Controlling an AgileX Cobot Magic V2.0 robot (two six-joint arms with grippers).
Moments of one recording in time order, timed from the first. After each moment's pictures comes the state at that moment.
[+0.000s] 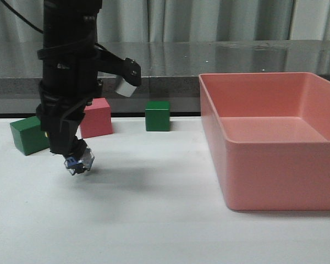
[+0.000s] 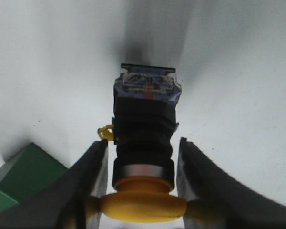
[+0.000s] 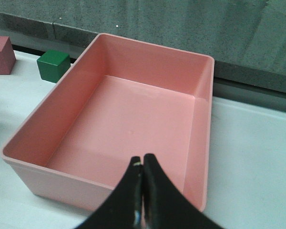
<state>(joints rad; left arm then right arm) -0.57 2.01 -1.57 0.32 1.21 0.77 0.06 0.47 -0.46 0.26 0.42 -0.38</state>
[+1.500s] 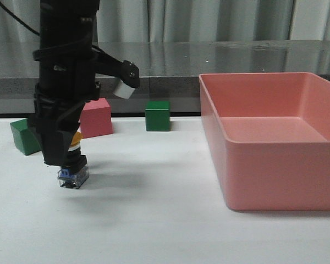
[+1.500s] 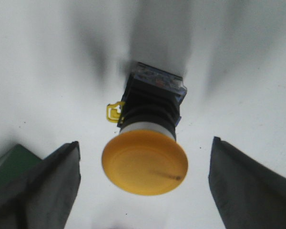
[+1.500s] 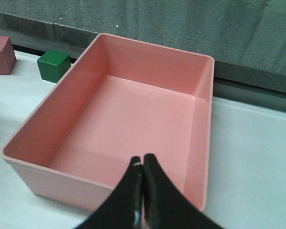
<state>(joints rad) -0.56 1.99 -1.55 0.30 1.21 0.78 0.06 0.47 -0.46 0.26 0.42 -0.38</state>
